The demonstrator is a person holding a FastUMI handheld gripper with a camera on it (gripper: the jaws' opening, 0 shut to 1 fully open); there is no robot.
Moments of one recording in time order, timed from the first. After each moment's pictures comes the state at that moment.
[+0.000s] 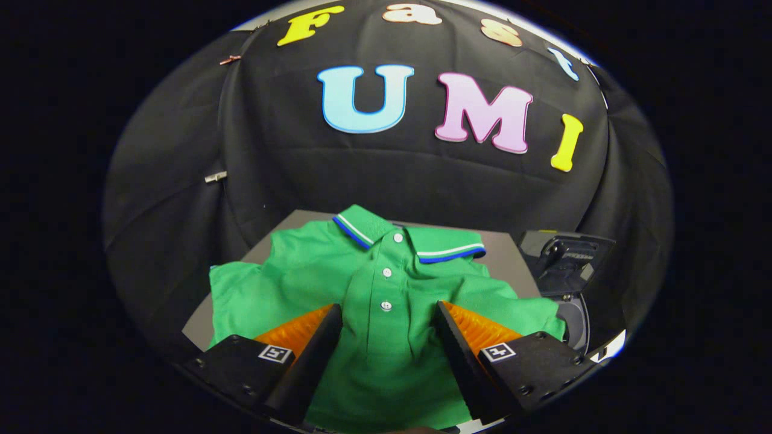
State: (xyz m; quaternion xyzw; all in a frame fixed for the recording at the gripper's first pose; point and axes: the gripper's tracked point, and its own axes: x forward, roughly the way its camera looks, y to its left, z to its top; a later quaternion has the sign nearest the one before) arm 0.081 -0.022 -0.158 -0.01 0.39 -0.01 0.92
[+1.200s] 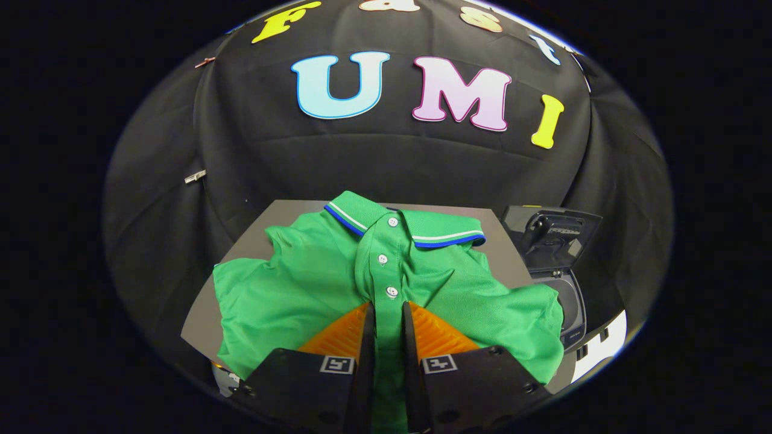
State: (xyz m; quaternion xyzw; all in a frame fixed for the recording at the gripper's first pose) arm 0.069 -0.037 -0.151 -0.01 0.42 -0.06 0.91
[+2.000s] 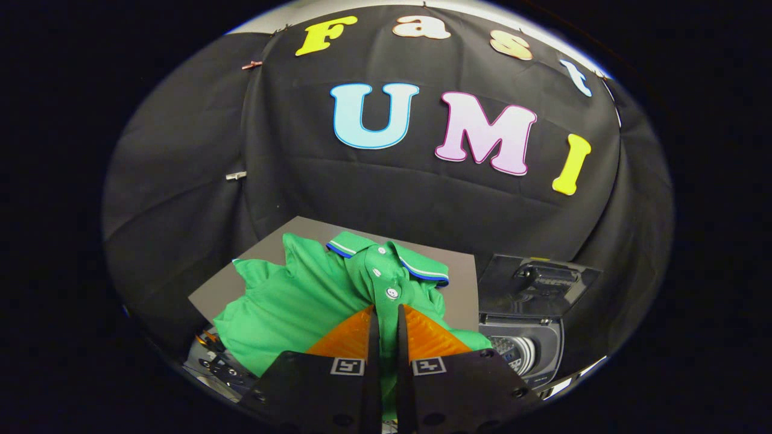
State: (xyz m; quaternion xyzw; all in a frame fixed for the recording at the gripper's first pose) arm 0.060 -0.098 -0.086 -0.02 0.36 0.06 0.93
